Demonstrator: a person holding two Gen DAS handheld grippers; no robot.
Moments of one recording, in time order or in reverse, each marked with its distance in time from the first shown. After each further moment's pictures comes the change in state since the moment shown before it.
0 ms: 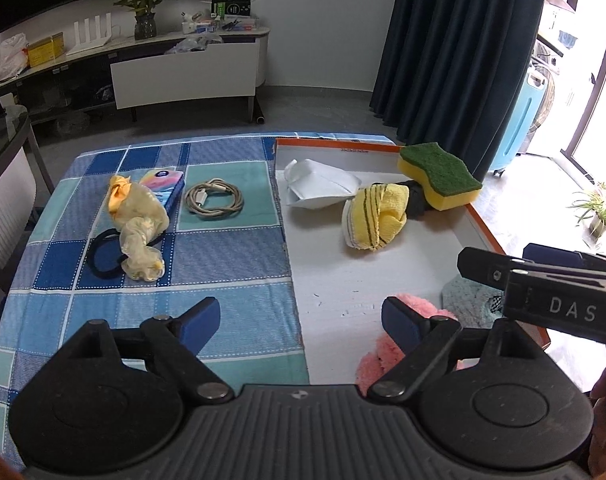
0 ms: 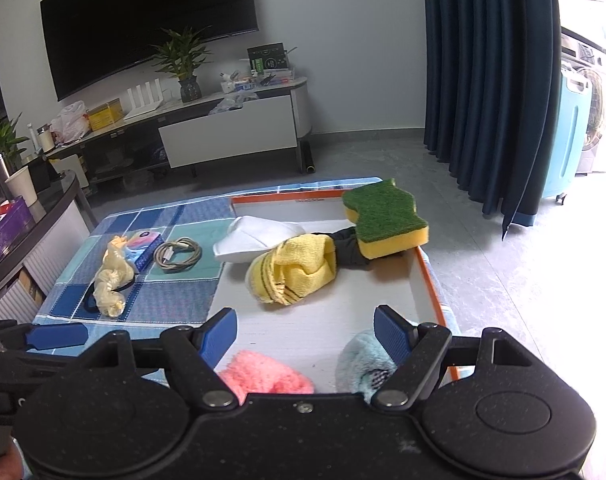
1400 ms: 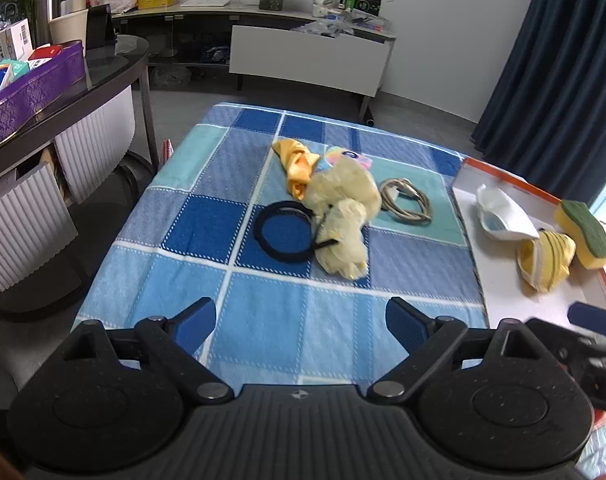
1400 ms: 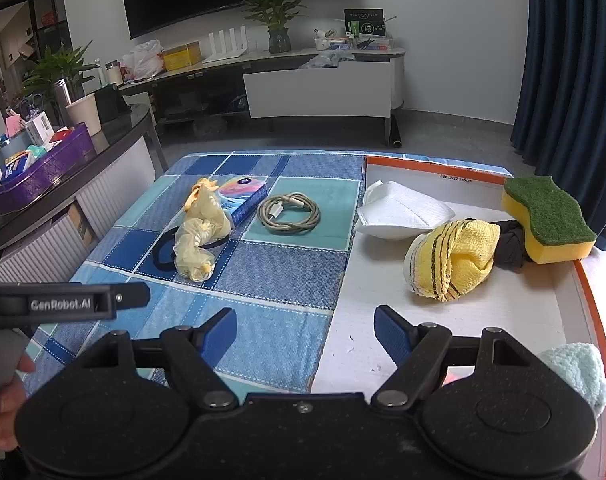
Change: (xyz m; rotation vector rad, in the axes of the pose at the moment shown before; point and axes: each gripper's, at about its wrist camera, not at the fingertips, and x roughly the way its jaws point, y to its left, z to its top) left arm 0.024 0.143 -0.008 -0.249 0.001 0.166; right arm 0.065 0.100 -0.007 -0.169 0.105 0.163
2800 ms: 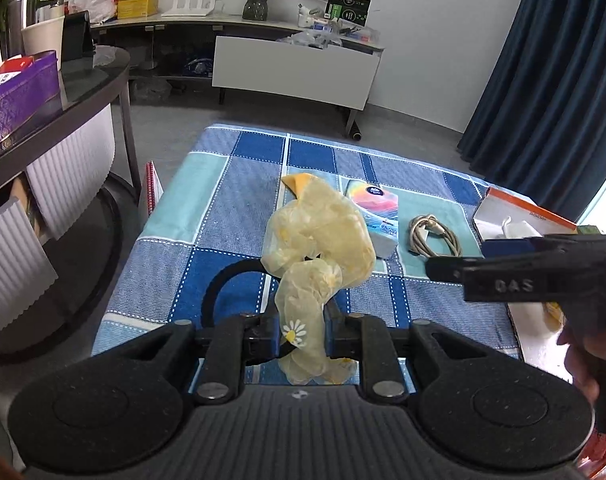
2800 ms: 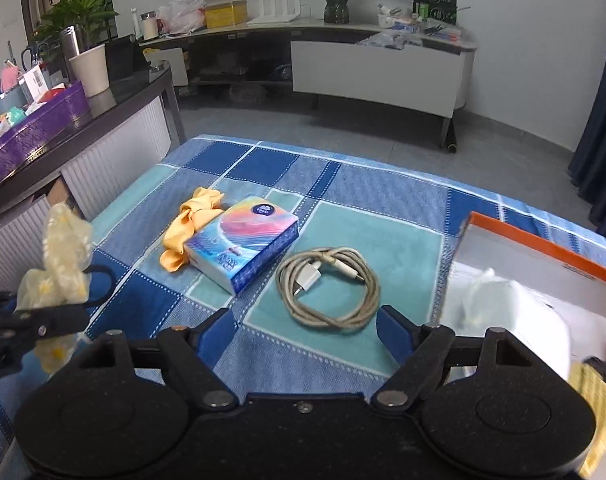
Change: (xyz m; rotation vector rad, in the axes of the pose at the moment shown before) left arm 0.030 0.032 0.034 0.038 -0.032 -0.080; right arm 0.147 0.026 0.077 -0.167 0.091 0.083
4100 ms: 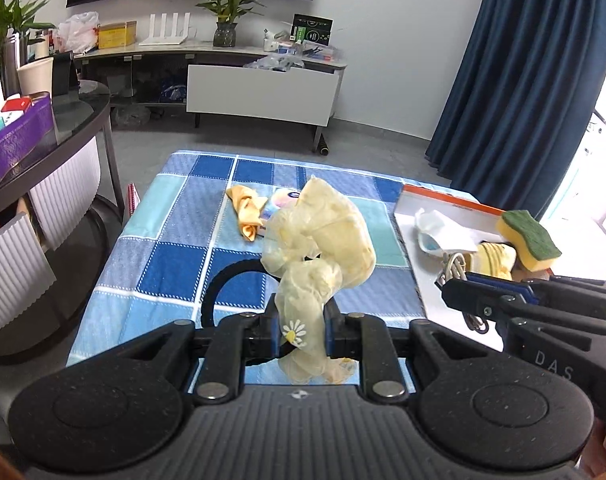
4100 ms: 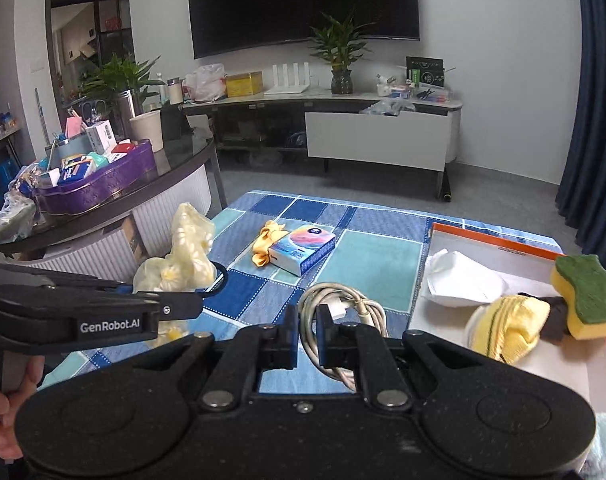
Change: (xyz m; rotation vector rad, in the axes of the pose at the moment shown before) left arm -0.076 -0.060 -0.028 0.057 -0.057 -0.034; right arm -0.163 0.033 -0.077 0.036 -0.224 0.021
